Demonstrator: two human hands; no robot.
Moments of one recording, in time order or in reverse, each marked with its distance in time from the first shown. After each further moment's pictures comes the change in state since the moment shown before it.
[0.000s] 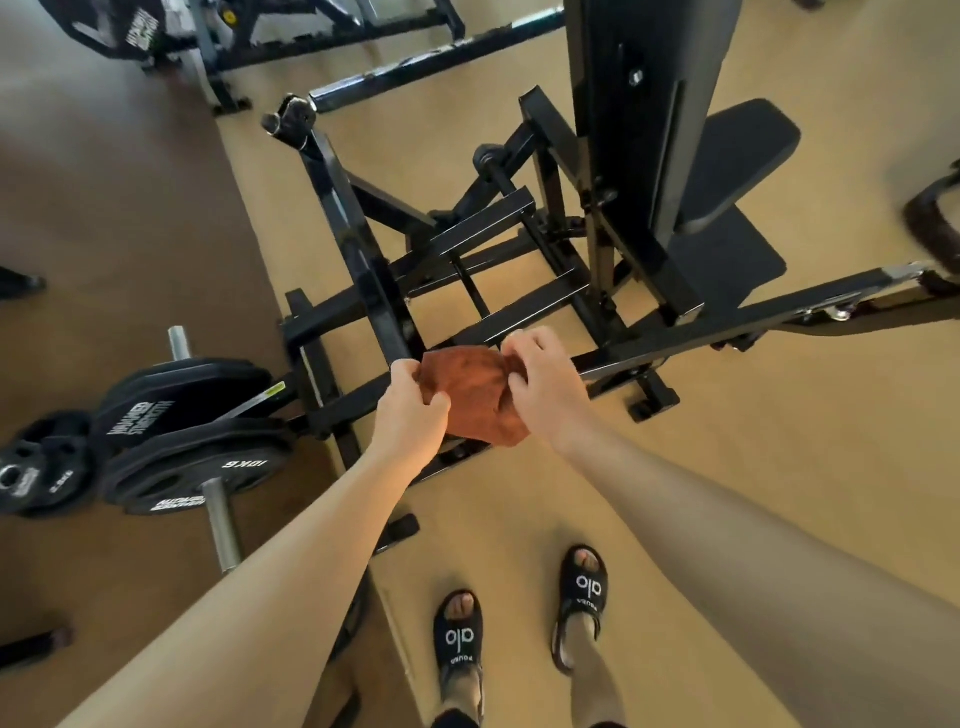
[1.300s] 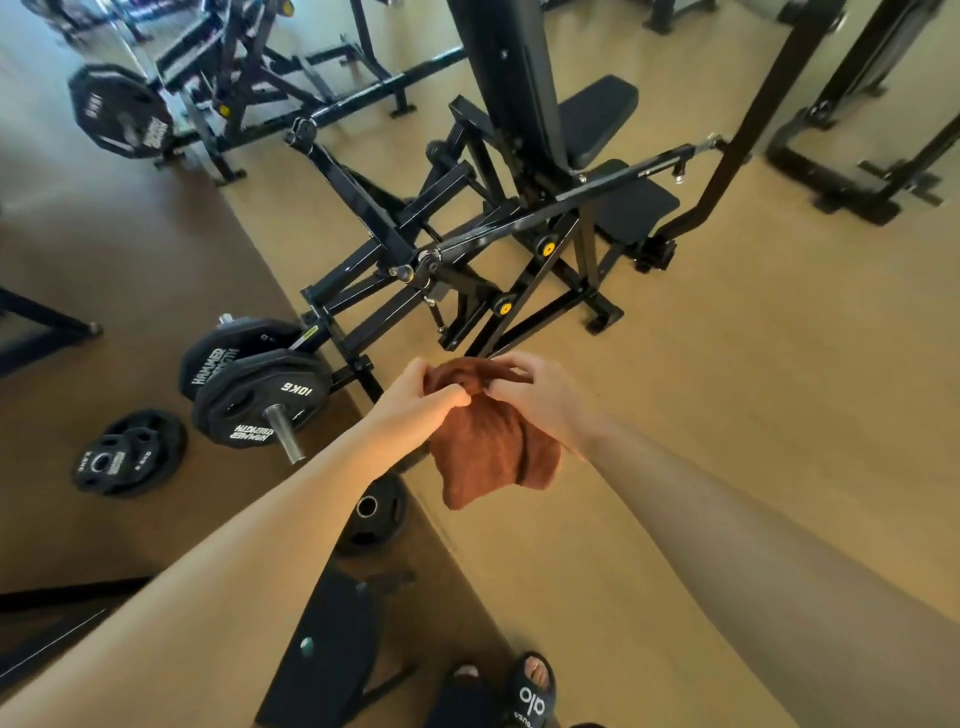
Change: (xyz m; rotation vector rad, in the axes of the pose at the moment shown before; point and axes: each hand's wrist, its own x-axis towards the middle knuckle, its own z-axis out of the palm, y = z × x) left_hand -0.437 -0.092 -0.098 0.135 -0.409 0.153; right_hand -0.465 -0.124 -0.005 0.467 -0.080 0.215
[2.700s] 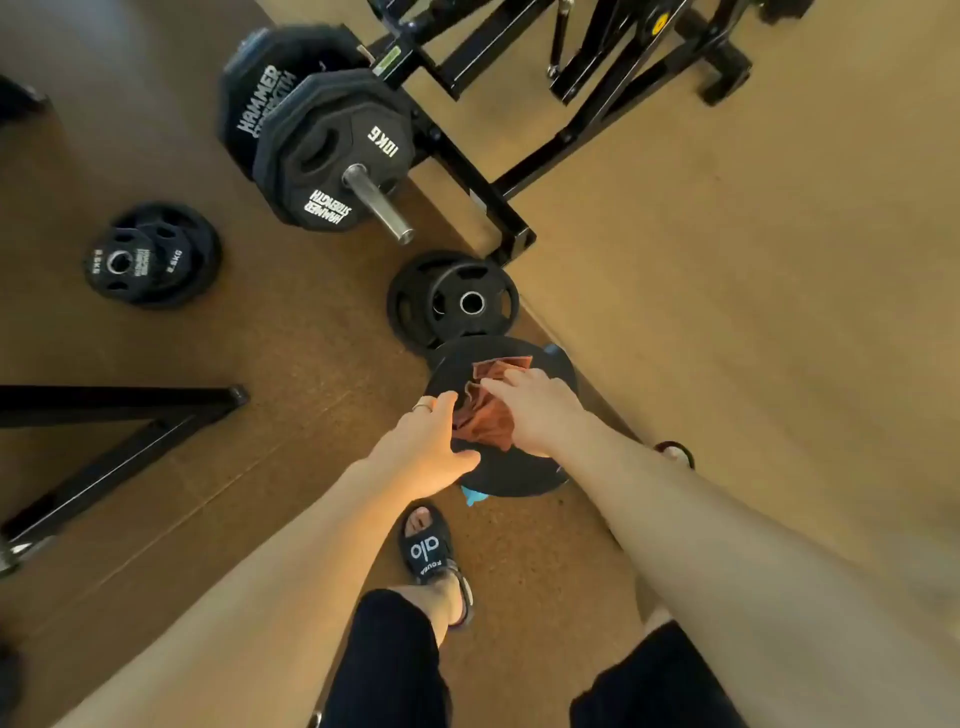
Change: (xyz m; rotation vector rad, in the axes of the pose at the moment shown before) left_hand -0.107 -0.538 -0.161 0.717 -0.326 -0.115; right_hand -0.021 0.139 0.572 -0.904 -0.377 0.163
